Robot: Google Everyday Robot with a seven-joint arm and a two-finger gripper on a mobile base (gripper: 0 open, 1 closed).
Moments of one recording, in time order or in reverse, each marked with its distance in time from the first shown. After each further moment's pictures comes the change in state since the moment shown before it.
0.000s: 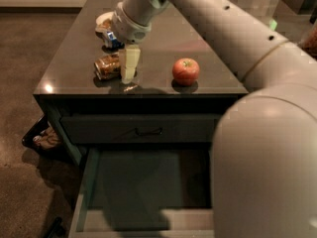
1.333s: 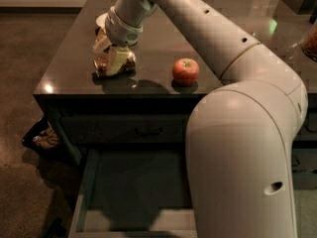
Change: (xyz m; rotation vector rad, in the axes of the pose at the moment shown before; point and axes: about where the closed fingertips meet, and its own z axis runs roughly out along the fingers) arm -0.001 -0.014 0.030 -0.062 -0.037 -0.024
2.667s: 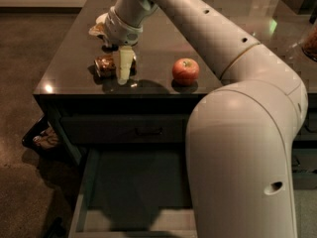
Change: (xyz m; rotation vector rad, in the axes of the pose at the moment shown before) arm 0.000 0.000 0.000 0.000 0.000 0.000
